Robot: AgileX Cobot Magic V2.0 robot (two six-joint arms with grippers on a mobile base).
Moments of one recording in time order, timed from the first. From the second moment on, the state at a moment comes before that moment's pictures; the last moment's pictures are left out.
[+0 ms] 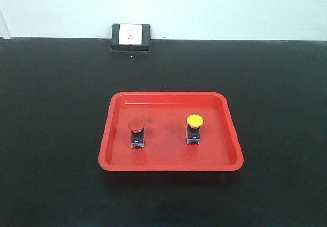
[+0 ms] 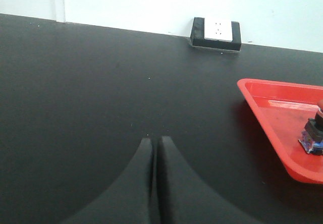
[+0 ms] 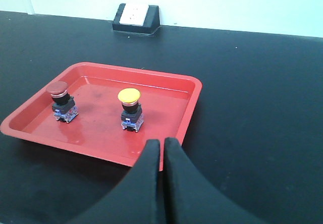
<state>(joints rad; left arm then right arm) 0.04 -0.01 0.02 -0.07 0.23 0.00 0.47 0.21 -0.38 -0.30 0.55 0.33</state>
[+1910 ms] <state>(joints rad) 0.04 -0.01 0.03 -0.07 0.23 0.00 -0.05 -0.01 0.03 -0.18 0.12 0.23</state>
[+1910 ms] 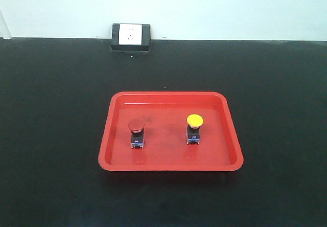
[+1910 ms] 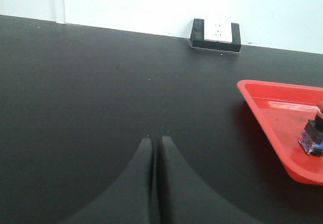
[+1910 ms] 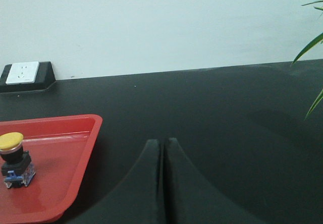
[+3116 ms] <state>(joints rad) 0.04 -0.01 0.03 -0.07 0.23 0.00 -0.05 -0.01 0.03 -0.18 0.12 0.23</state>
